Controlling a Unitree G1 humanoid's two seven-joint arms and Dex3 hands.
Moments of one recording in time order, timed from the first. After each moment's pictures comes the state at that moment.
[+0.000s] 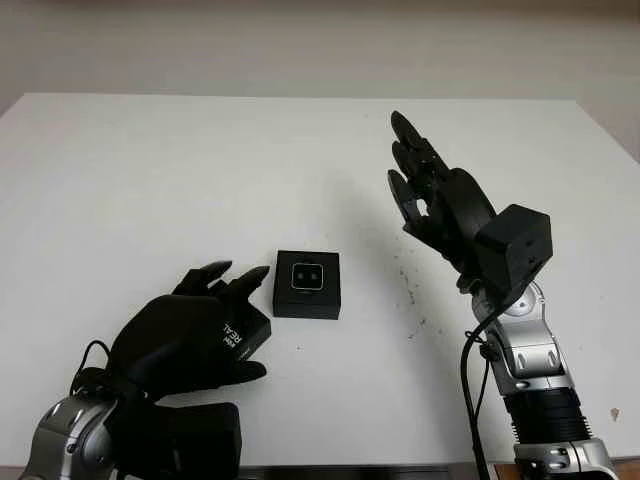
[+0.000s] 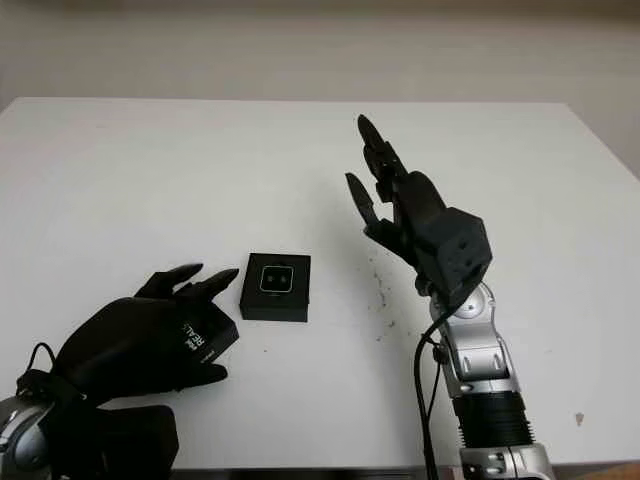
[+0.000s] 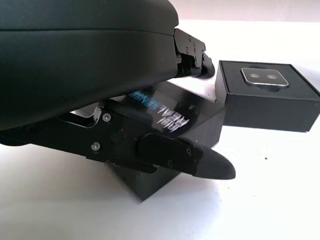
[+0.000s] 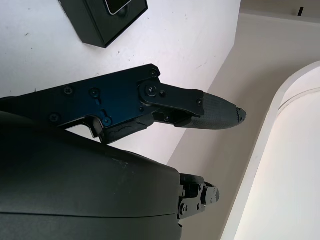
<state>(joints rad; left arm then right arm) 0.22 0.54 -0.06 -0.59 0.86 0.10 -0.46 -0.38 -0.23 0.00 0.12 0.00 -0.02 0.20</state>
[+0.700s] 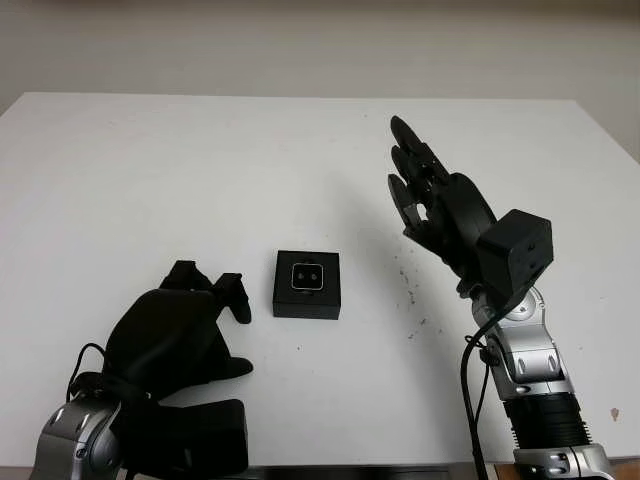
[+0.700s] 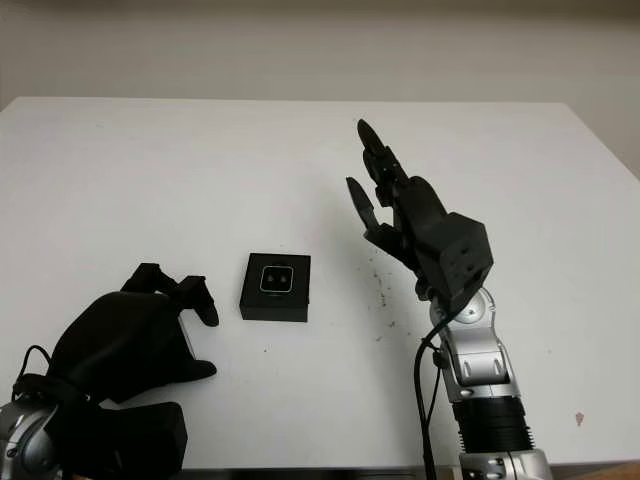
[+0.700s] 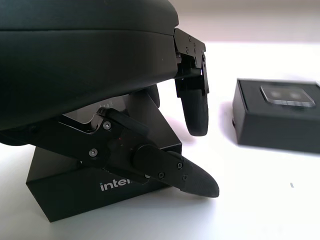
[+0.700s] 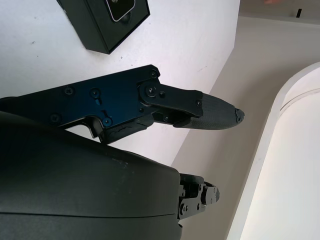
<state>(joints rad) 0.22 0.49 -0.04 -0.58 0.96 0.12 -0.33 -0.36 -0.23 -0.01 0.10 0.01 -0.02 0.22</state>
